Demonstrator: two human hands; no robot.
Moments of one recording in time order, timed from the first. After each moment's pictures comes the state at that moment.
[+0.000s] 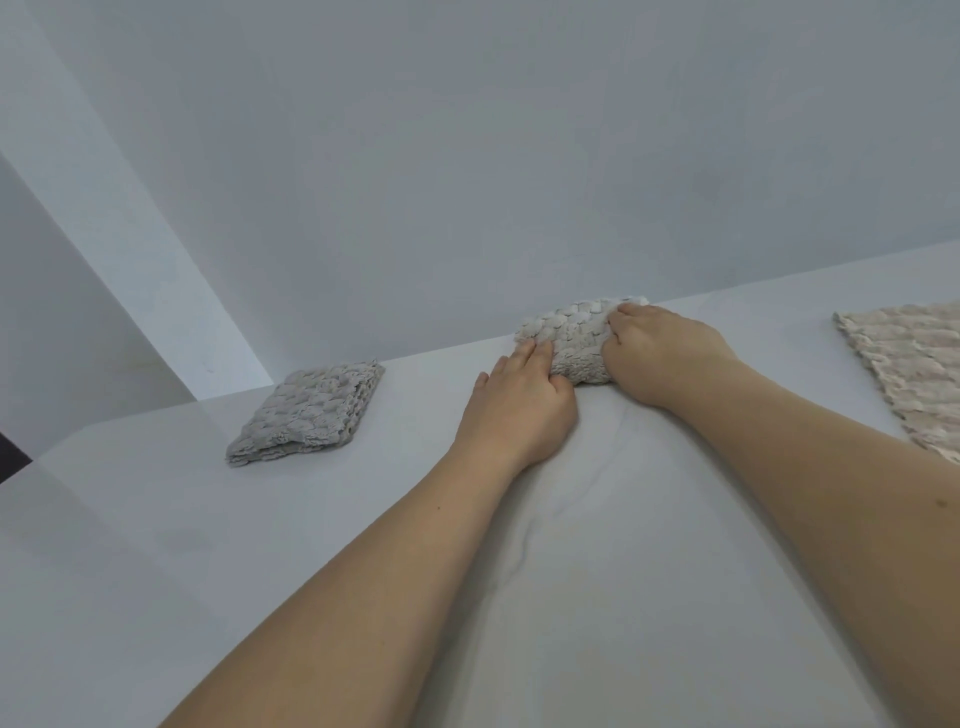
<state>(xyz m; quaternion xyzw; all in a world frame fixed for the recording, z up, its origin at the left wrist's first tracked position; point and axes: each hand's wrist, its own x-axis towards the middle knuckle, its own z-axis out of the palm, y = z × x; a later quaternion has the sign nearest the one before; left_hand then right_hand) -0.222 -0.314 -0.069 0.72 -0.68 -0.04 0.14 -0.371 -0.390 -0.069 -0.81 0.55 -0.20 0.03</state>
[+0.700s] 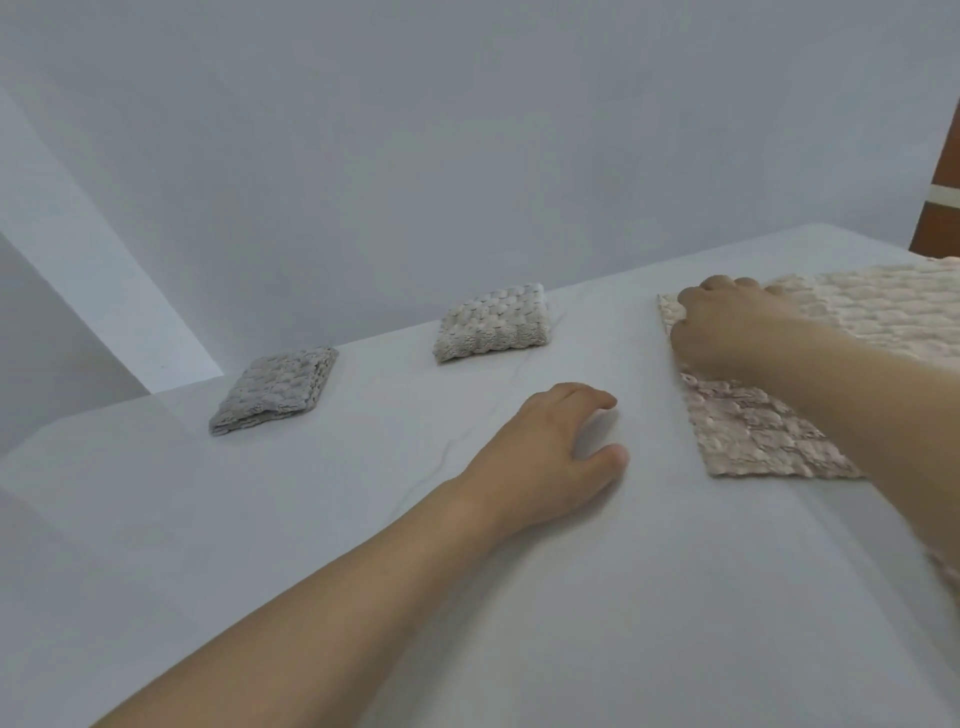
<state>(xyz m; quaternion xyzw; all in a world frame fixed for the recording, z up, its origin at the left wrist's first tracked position) -0.329 -0.165 -0.045 0.54 -0.81 -0.15 0.18 -0.533 -0.279 -0.022 -0.73 0.68 -0.06 0.00</state>
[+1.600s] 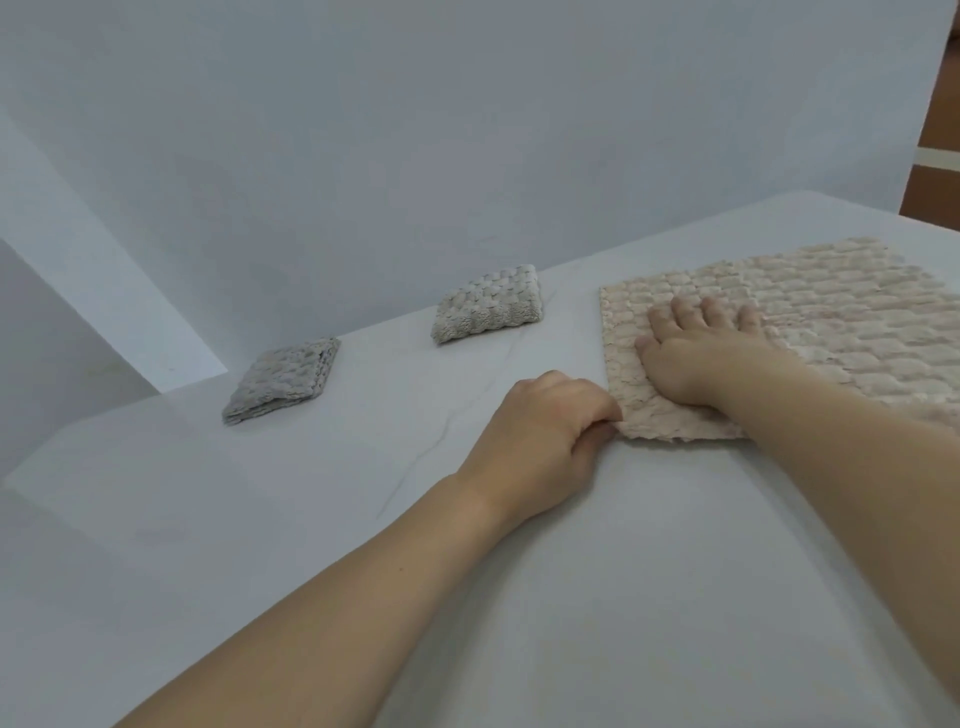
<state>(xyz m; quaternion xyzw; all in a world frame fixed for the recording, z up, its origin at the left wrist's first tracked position) -0.331 -0.149 -0.052 0.42 -0.88 0.01 0.21 -0.516 -0.232 -0.053 -0.72 0.69 -0.04 0.09</state>
